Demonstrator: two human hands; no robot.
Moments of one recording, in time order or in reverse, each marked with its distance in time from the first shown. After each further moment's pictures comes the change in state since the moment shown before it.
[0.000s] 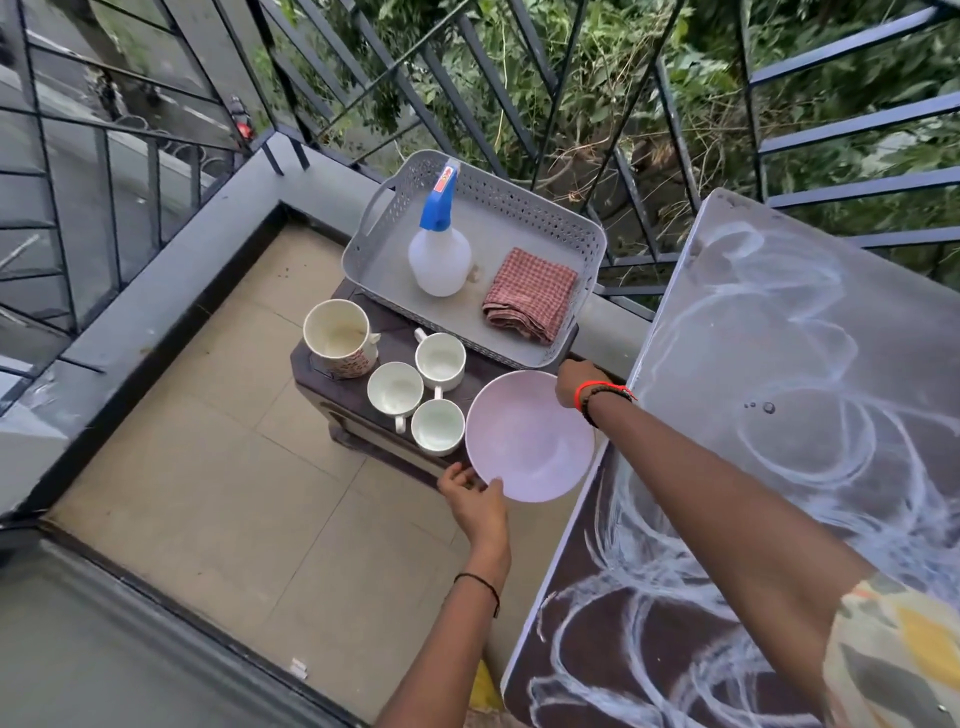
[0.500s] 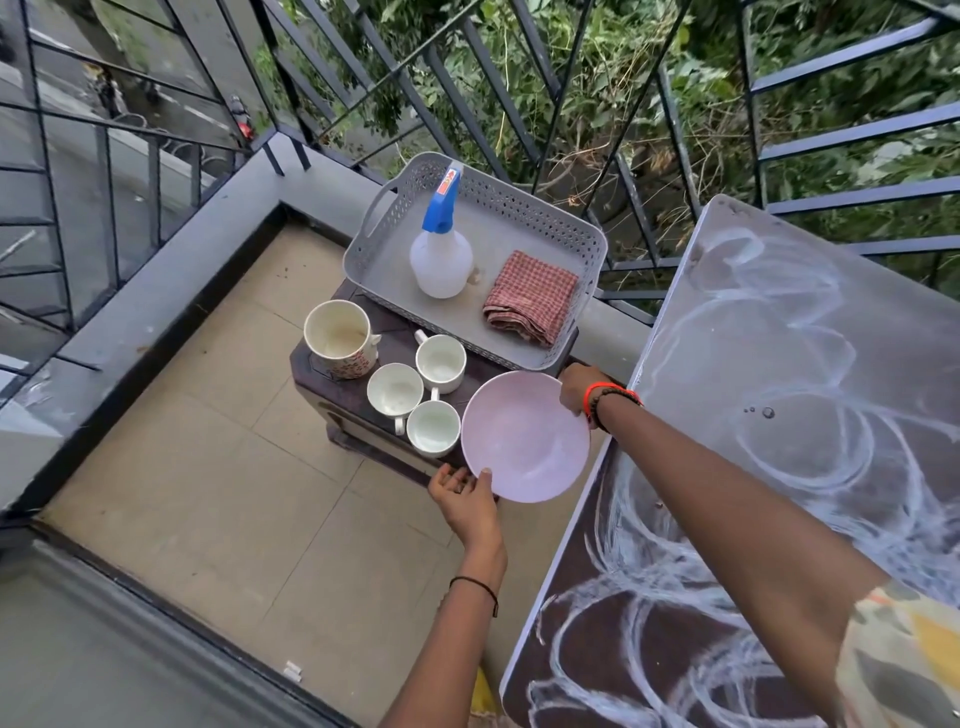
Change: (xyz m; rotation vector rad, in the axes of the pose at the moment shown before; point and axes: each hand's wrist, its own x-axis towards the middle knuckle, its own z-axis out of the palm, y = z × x) left_hand 0.005 0.003 0.001 -0.197 0.080 -0.033; right_hand 0.007 0.006 -0.001 0.027 -0.054 0.036
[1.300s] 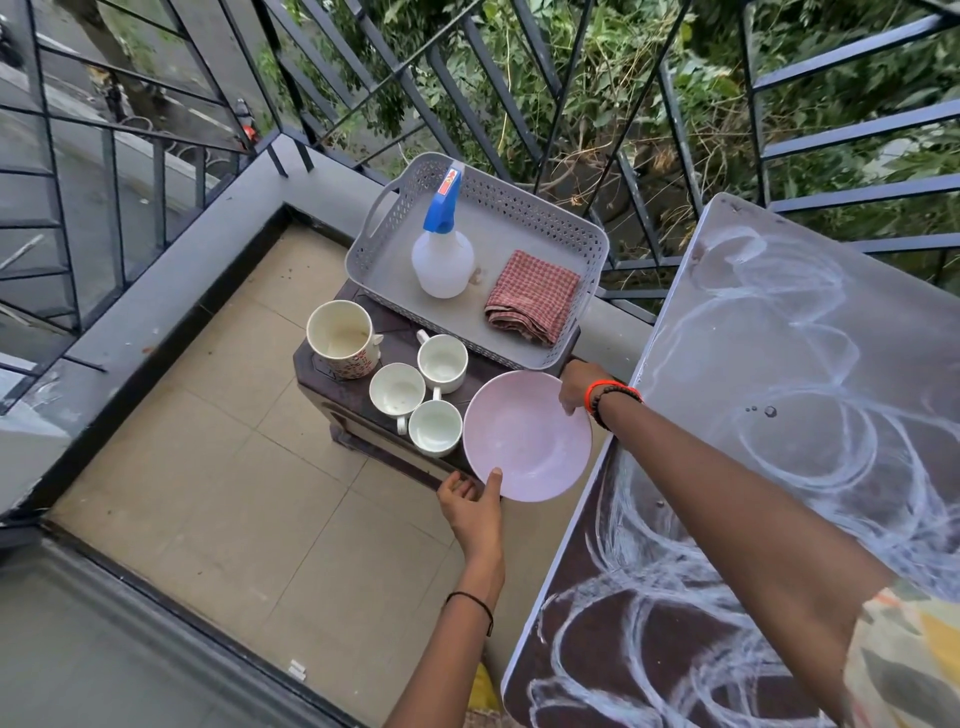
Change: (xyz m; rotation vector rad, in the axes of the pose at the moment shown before) left_hand -0.001 -0.009 -0.014 0.194 -0.114 -0.008; right_hand 0.006 0.000 0.001 0.009 0.023 -0.031
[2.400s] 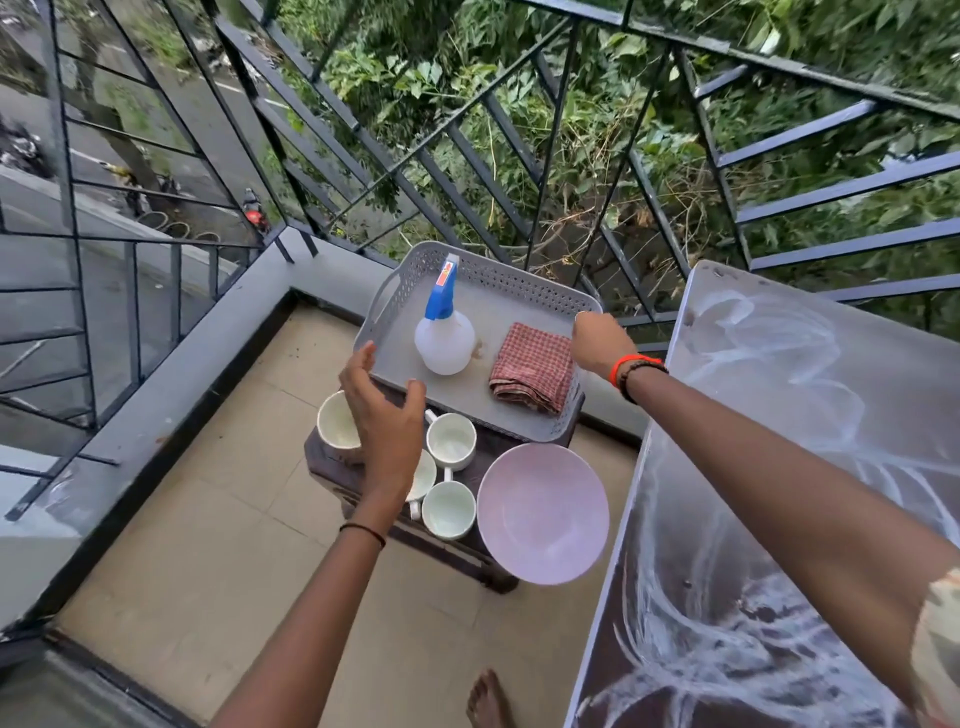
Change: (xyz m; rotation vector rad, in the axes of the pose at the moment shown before) left_hand 0.049 0.209 -0.005 0.245 -0.052 0.912; right_hand 0.015 -0.017 -0.118 0.125 0.425 -0.149
